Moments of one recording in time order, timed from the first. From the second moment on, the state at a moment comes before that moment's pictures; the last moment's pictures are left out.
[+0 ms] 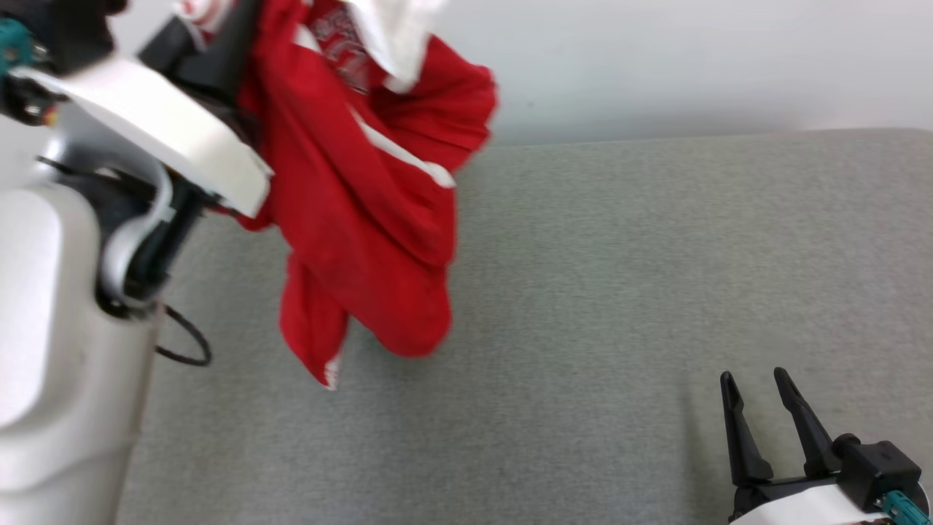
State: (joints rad) left arm -0.88 0.37 -0.21 0.04 -0.44 -0.13 0.29; right arm -0.13 -0.07 0.10 0.30 0.30 0.13 -0.26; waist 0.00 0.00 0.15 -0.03
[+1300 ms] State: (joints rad) left arm -0.62 0.05 -0.82 0.56 -0.50 -0.09 -0.03; right arm -0.12 -0.05 0.10 0.33 0.34 0.13 -0.26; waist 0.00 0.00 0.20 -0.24
